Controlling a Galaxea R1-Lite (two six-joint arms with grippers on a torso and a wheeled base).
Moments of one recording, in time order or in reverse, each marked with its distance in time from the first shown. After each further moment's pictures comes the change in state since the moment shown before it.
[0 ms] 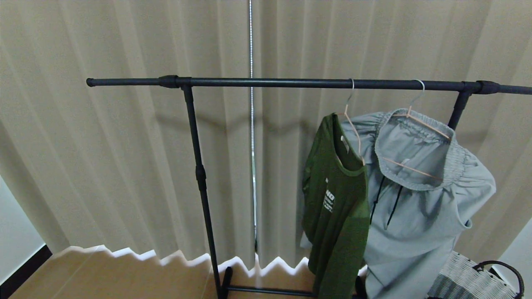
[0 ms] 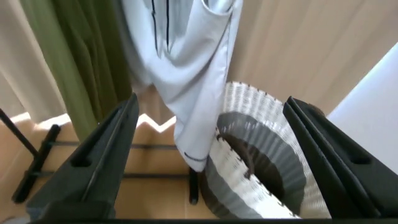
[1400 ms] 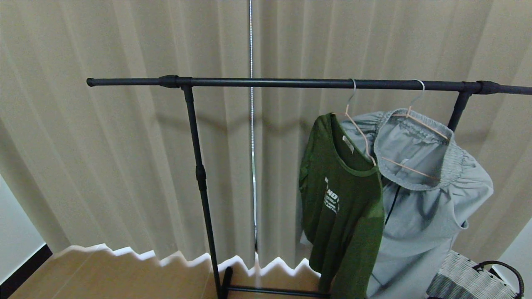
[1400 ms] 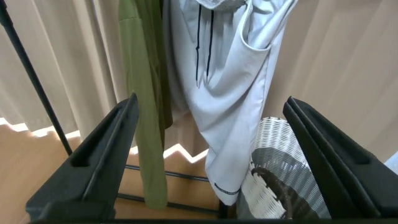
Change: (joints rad) left arm -0.219 -0.021 -0.002 0.000 -0.079 0.003; right arm 0.066 -0.101 0.075 -0.108 0.117 0.052
